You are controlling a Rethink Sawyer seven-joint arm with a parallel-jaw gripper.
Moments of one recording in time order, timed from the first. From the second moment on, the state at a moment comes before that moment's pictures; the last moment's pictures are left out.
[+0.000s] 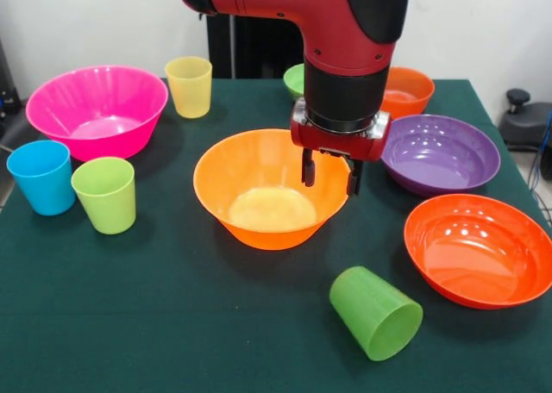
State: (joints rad) arm -0.18 -0.46 0.02 1.39 -0.02 0.73 1.93
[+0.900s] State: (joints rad) arm -0.11 -0.67 0.02 1.58 -0.01 0.73 1.93
